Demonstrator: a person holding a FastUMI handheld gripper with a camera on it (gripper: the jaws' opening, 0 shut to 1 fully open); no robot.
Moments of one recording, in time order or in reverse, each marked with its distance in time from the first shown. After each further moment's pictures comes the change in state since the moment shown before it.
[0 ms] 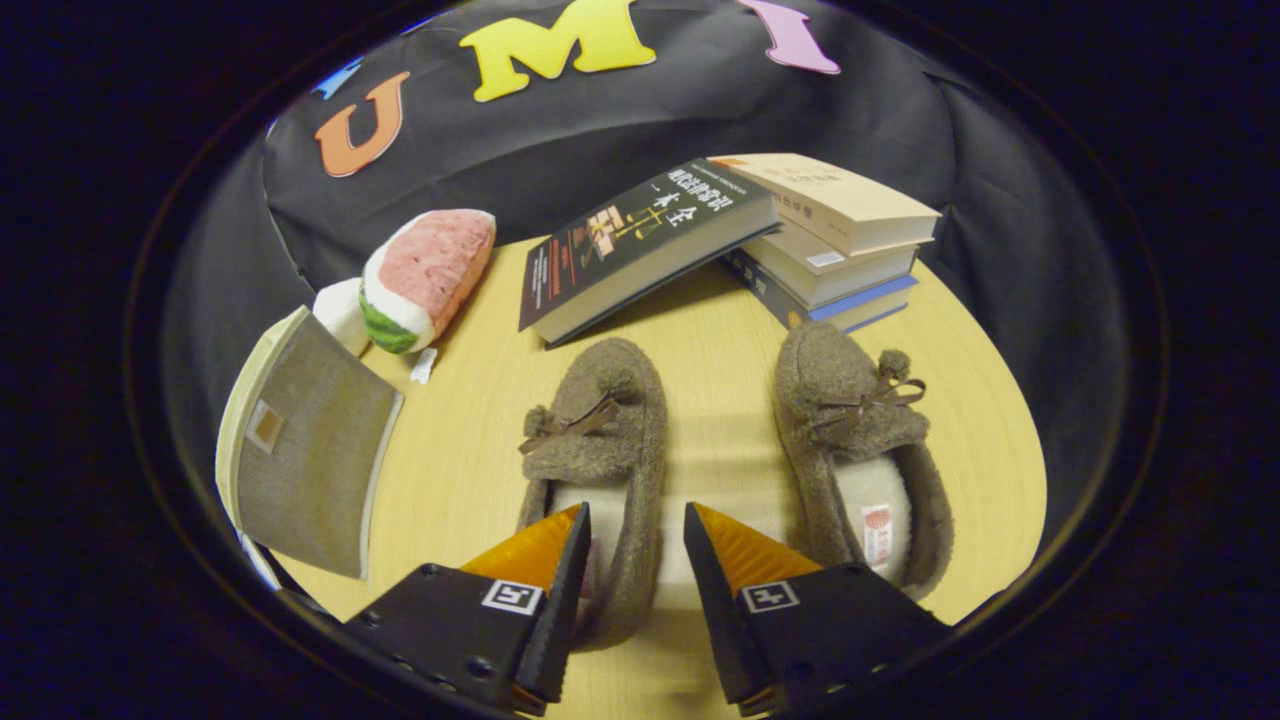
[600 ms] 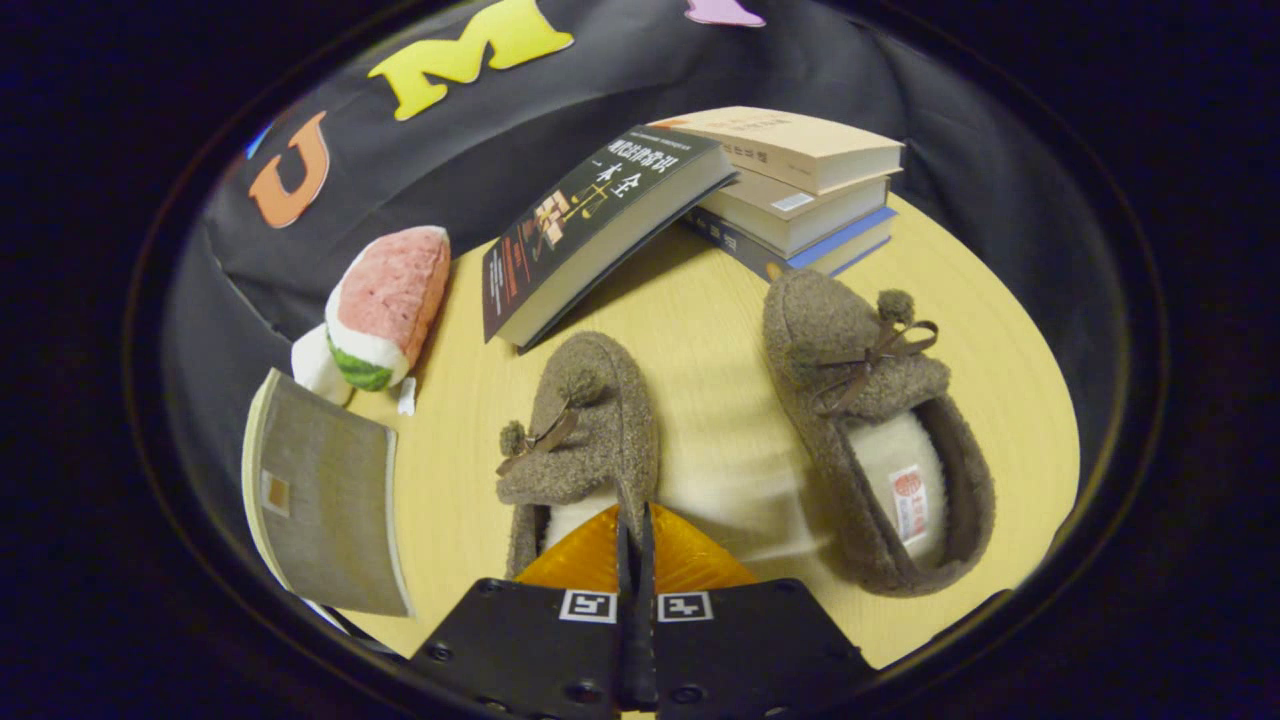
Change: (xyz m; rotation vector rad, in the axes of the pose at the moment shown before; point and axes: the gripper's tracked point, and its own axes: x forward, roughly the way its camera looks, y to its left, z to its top) arm -0.003 0.009 -0.001 0.229 0.081 0.021
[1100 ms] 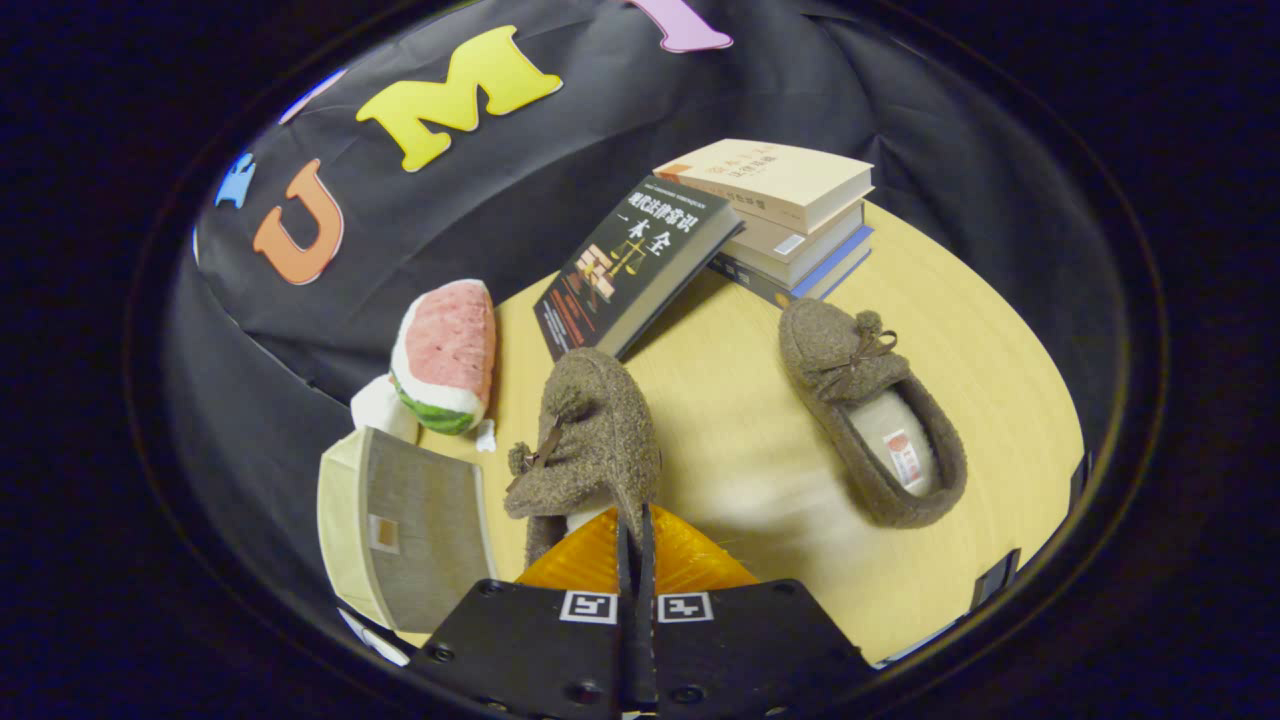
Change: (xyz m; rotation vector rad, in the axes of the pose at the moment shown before) arm -0.081 0.067 0.009 0.110 -0.067 0.076
